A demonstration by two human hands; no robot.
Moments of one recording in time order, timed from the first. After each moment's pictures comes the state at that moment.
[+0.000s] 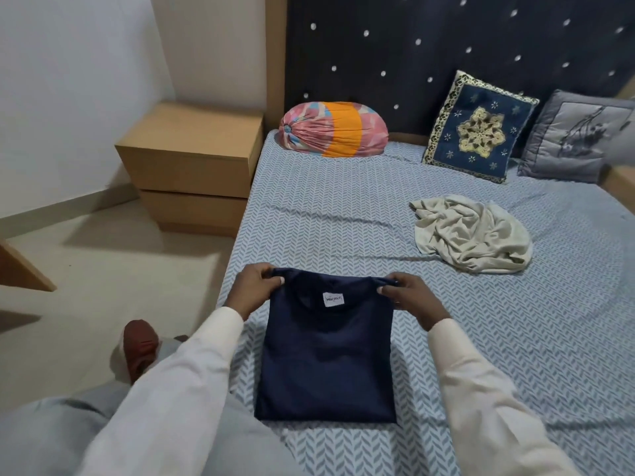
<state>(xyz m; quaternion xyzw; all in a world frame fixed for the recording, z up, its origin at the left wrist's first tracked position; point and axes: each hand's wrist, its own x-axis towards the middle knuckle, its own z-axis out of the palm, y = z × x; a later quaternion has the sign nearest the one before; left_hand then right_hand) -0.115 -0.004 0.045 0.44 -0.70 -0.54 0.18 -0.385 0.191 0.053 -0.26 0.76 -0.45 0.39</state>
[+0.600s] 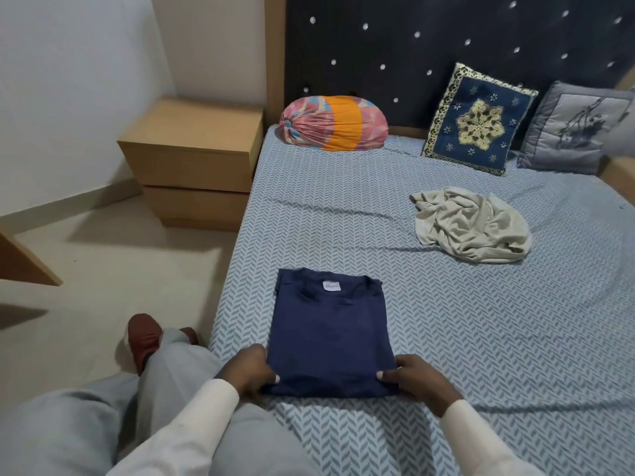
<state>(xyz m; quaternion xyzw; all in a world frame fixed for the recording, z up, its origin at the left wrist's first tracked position) -0.041 0.086 -0.027 0.50 -0.72 -0.46 -0.16 -0.305 0.303 -0.021 -0.17 0.81 -0.28 0.49</state>
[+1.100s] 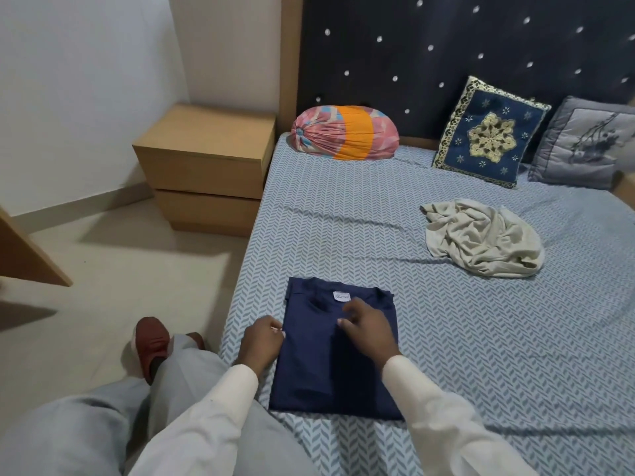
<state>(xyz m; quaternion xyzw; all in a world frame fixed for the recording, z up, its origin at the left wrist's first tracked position) -0.072 0.049 -0.035 0.57 -0.67 -0.47 0.08 -0.269 0.172 0.006 -0.40 0.85 -0.25 0.22</state>
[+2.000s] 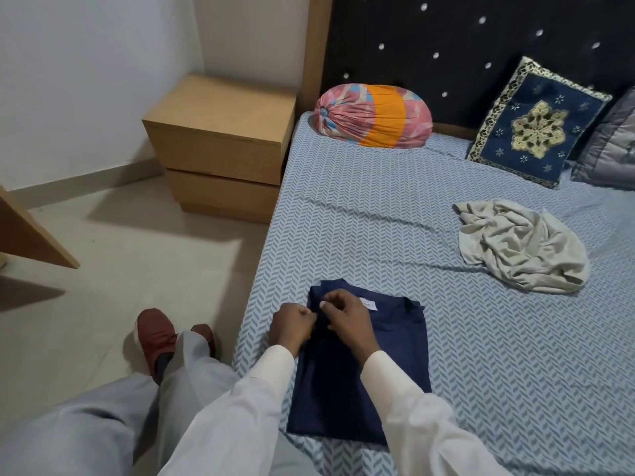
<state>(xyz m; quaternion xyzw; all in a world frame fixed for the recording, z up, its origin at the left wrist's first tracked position) -0.119 0.012 -0.023 0.59 -0.62 -0.51 0.11 -0.233 0.074 -0.023 -0.33 0.78 -0.43 0.33</state>
